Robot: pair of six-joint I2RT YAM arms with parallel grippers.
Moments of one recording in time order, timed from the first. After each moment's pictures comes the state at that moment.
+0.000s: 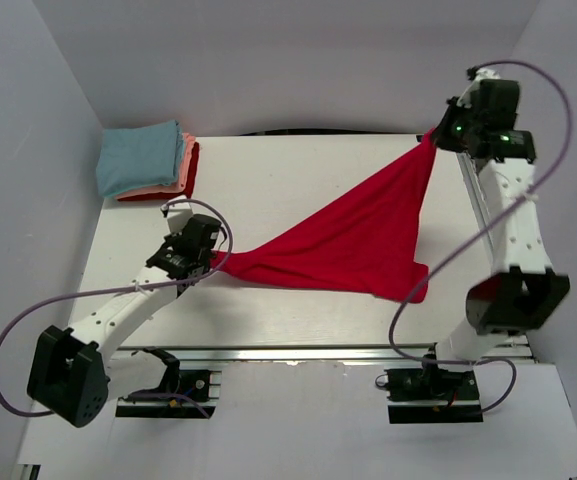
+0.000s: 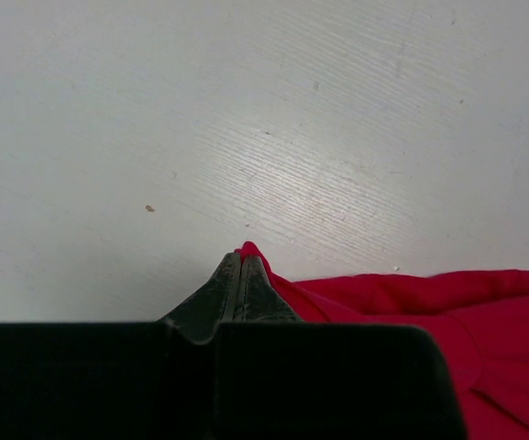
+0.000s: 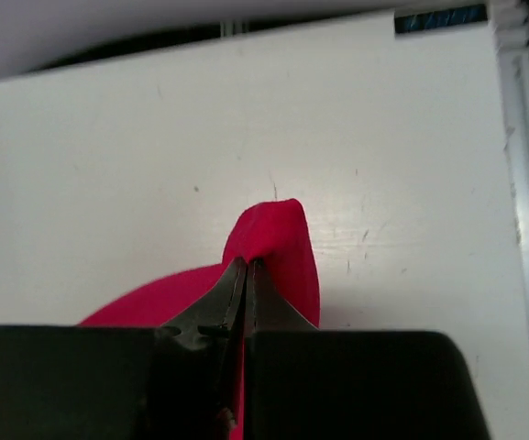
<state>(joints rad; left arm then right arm) -0.48 1.14 0.75 -0.42 -0.68 -0.66 -0.02 1.58 1.85 -0.73 -0.17 0.18</state>
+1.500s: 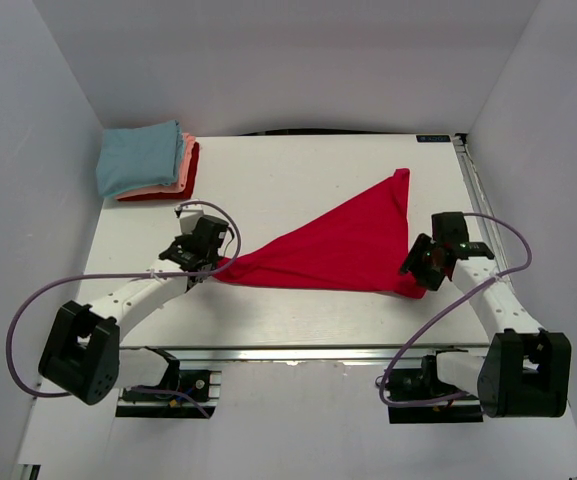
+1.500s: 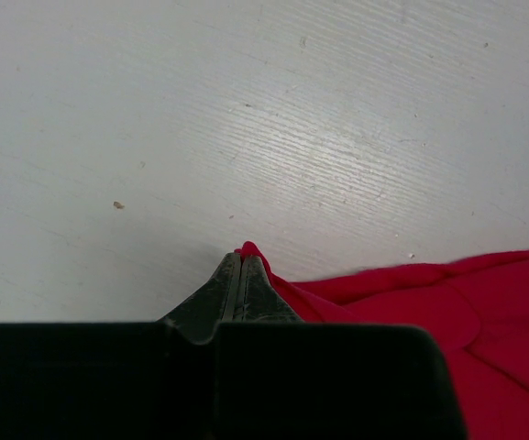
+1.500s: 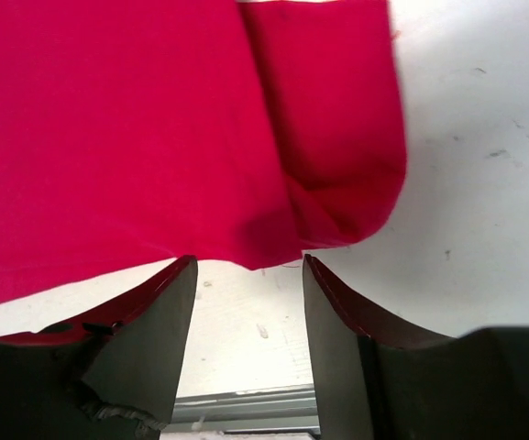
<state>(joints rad) -0.48 1.28 0.73 -0.32 -0.62 -0.61 0.05 1.17 0.75 -0.69 -0.06 0.55</state>
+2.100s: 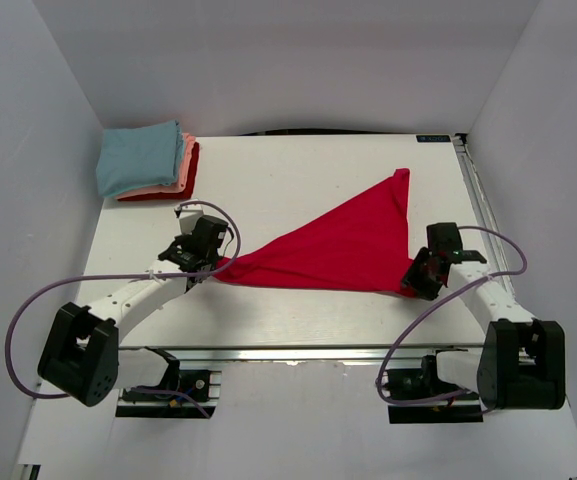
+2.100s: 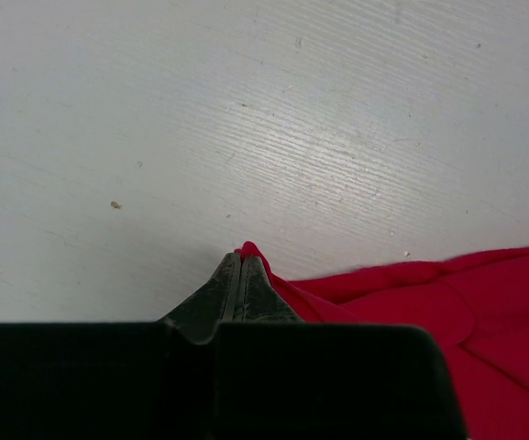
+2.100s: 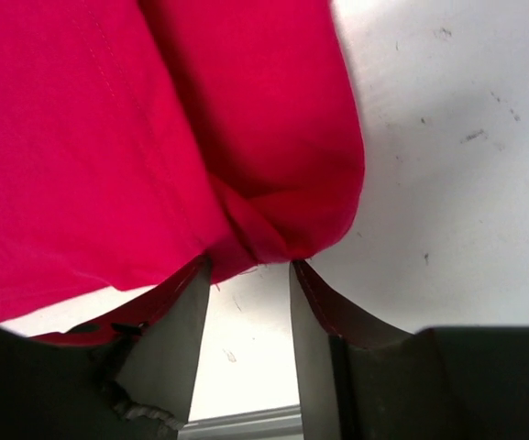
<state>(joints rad) -0.48 1.27 0.73 -0.32 -0.62 -0.61 0.05 1.20 0.64 -0.63 0.01 0.60</state>
